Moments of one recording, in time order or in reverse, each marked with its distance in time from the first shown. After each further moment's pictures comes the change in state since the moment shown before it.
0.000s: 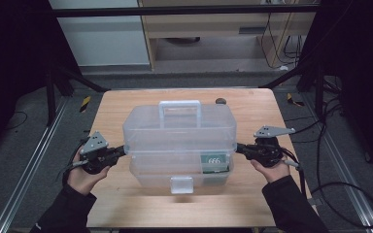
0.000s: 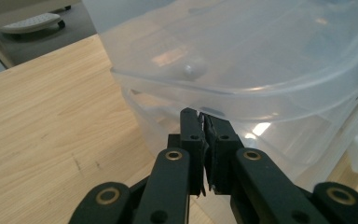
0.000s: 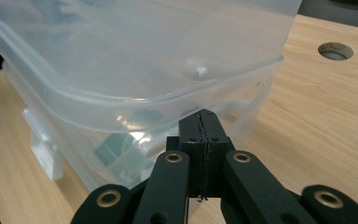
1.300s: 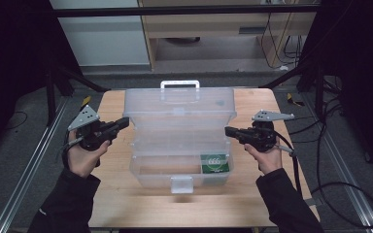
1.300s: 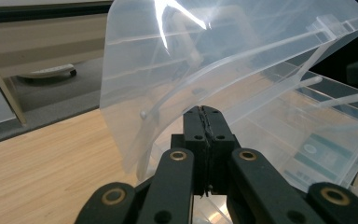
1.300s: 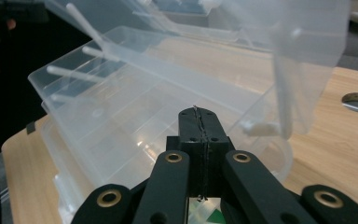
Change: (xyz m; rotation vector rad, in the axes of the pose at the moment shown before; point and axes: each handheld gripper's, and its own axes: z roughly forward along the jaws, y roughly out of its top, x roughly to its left) left arm 0.014 0.061 -0.008 -0.240 -0.001 -0.093; right arm -0.005 0.039 0.008 -0.162 0.092 0.060
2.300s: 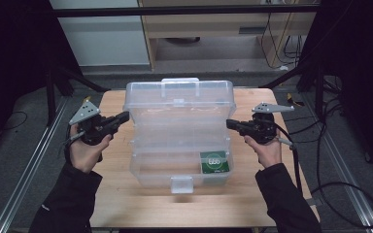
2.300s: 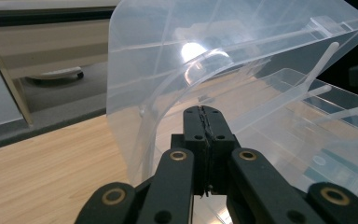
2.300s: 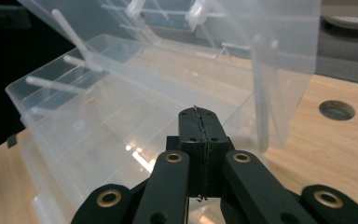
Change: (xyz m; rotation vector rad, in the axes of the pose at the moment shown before) left arm 0.006 0.010 0.008 -0.034 0.033 -0.030; right arm -0.007 0.013 0.005 0.011 -0.042 0.004
